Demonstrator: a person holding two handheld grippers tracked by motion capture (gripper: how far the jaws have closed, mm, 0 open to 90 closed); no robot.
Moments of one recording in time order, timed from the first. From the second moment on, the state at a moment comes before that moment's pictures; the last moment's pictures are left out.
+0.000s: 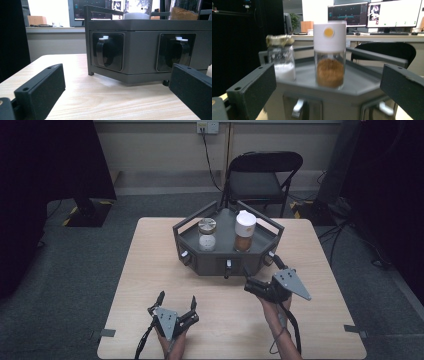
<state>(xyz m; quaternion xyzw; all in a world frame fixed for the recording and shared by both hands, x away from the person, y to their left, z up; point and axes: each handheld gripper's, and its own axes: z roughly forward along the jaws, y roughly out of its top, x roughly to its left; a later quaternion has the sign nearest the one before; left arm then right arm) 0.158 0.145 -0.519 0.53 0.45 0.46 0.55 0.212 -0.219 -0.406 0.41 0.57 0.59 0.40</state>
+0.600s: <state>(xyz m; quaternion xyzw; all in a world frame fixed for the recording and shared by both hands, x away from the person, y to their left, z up) 0.158 0.144 -0.519 0.53 0.45 0.46 0.55 0.169 -0.232 -0.463 0.43 0.55 0.59 0.42</state>
